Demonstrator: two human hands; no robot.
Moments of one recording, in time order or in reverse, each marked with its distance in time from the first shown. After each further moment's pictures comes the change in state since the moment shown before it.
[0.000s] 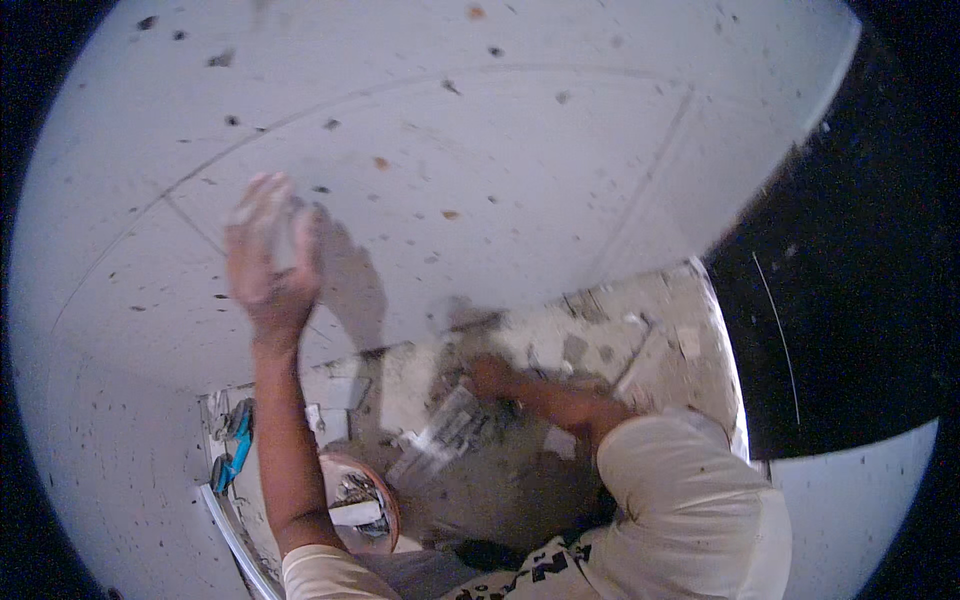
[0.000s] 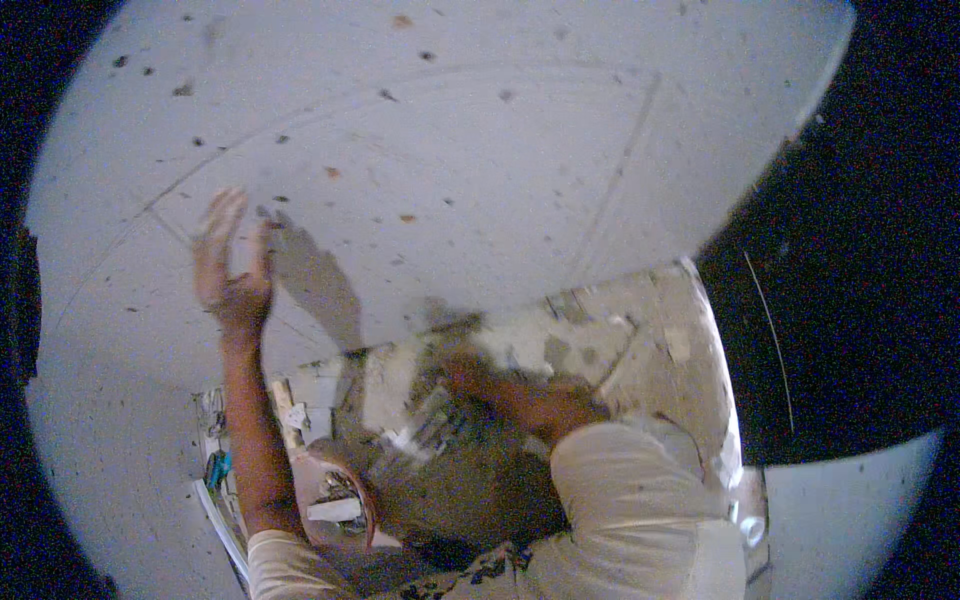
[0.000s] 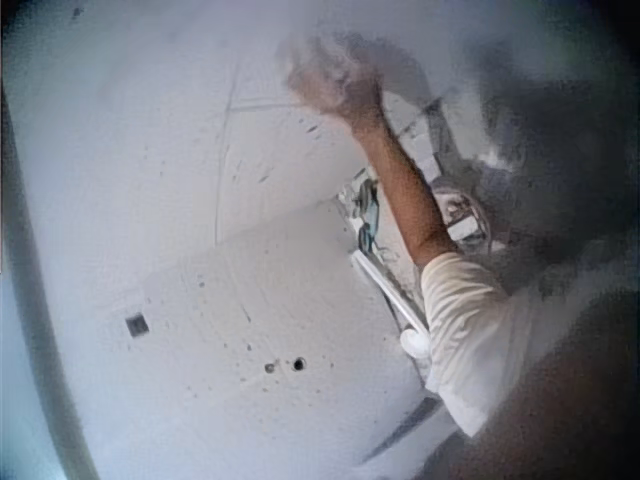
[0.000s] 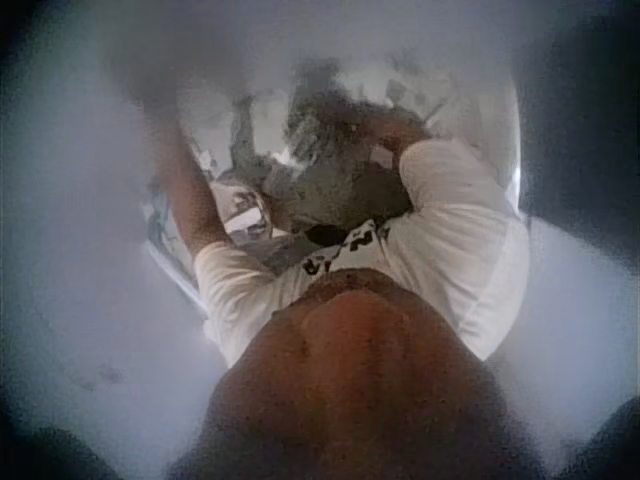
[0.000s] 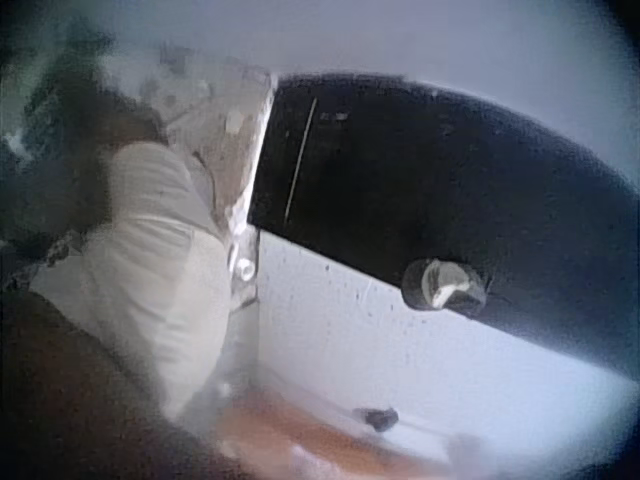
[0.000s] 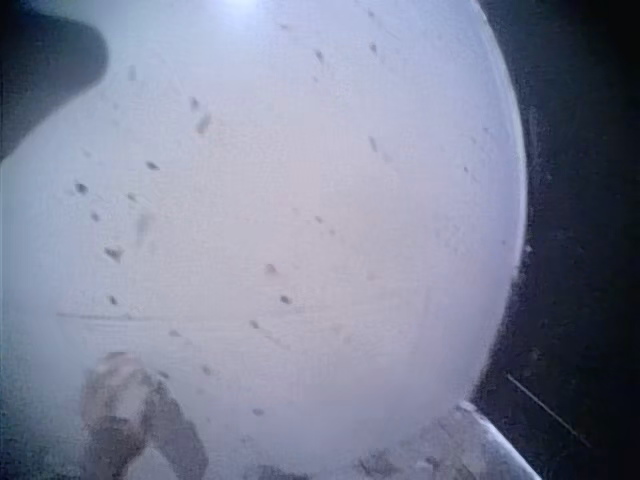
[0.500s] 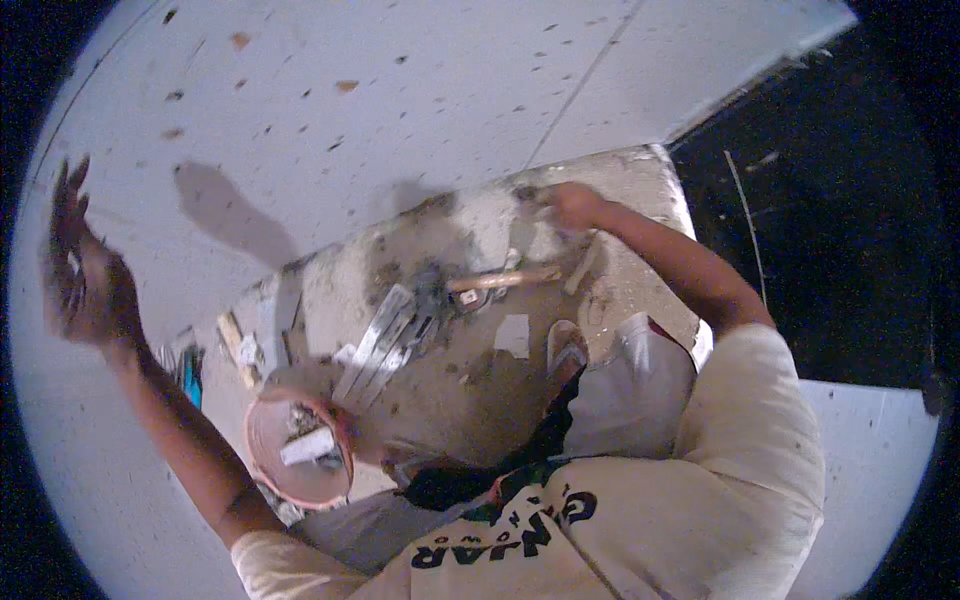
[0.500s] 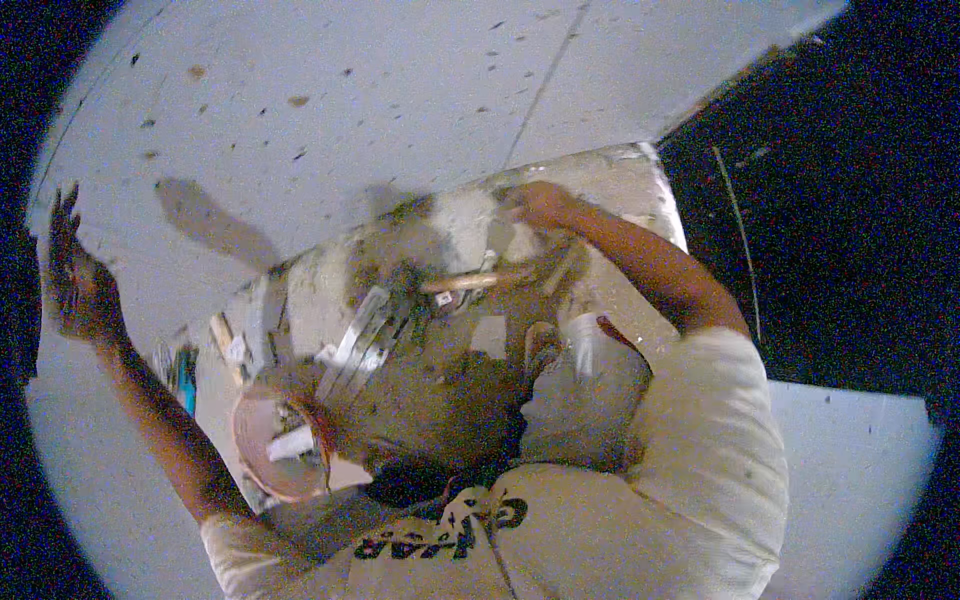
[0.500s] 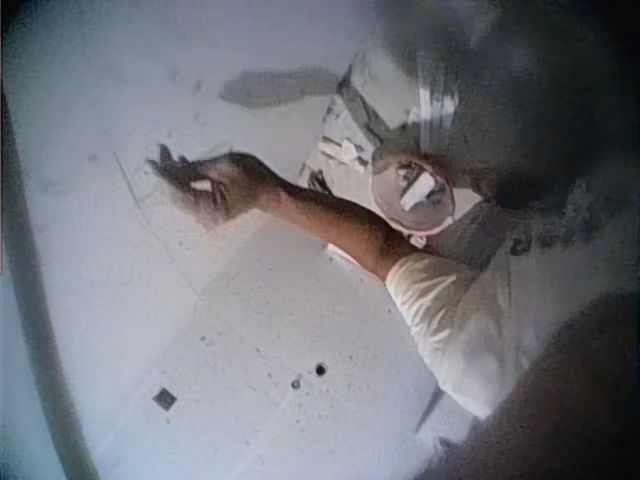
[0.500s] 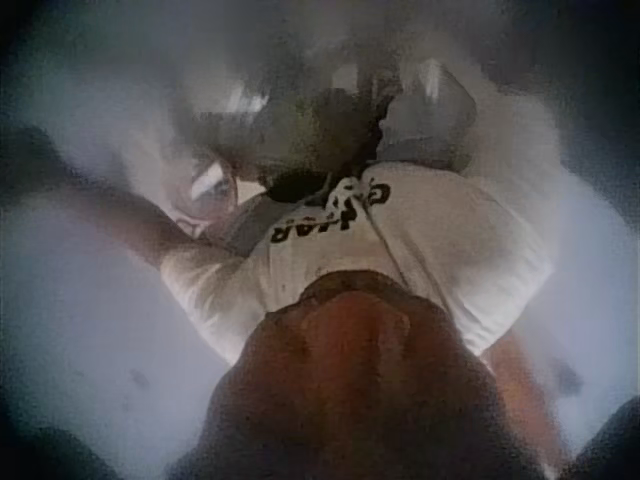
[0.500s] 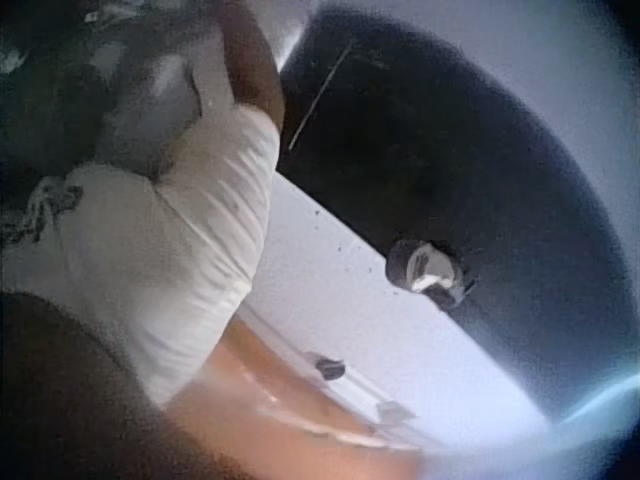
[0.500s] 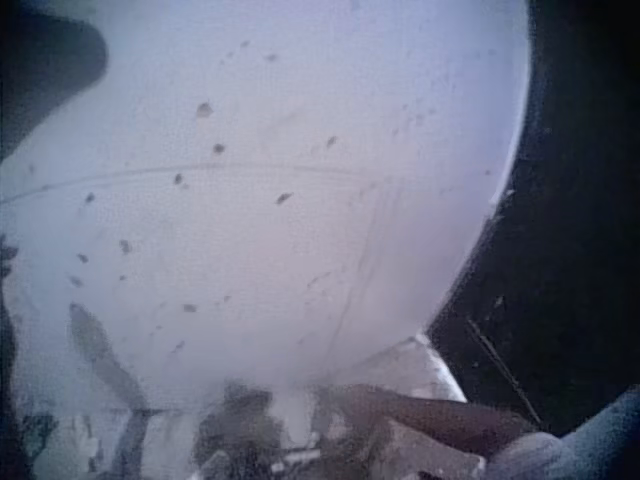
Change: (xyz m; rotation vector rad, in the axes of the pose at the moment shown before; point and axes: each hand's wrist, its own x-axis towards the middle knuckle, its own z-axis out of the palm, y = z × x) left_hand -0.013 -0.038 -0.040 -0.115 -0.199 -0.225; right_hand -0.136 0.164 -0.203 -0.102 -0.088 0.079
